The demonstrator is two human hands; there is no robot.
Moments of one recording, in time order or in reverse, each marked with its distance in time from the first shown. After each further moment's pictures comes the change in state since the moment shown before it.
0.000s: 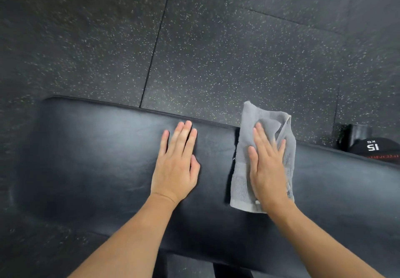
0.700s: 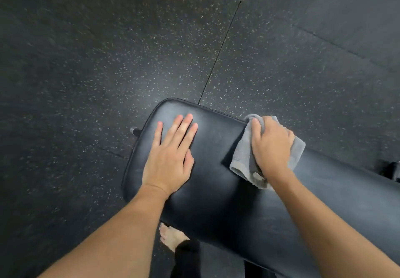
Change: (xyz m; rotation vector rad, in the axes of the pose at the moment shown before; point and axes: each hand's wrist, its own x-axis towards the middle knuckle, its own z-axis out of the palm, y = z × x) left_hand -0.054 -0.242 -0.081 0.079 0.002 -0.097; right_hand 0.082 -0.229 0.123 -0.155 0.003 0.144
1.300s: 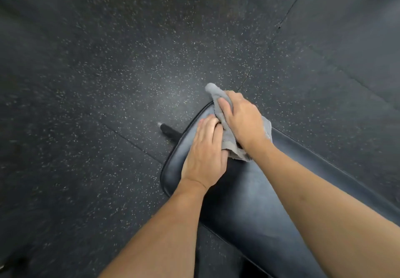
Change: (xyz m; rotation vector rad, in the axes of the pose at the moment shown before) left_hand -0.005 -0.002 -0.006 -0.509 0.246 -0.201; right_hand 0.004 -0.148 0.053 0.003 -0.236 -0.531
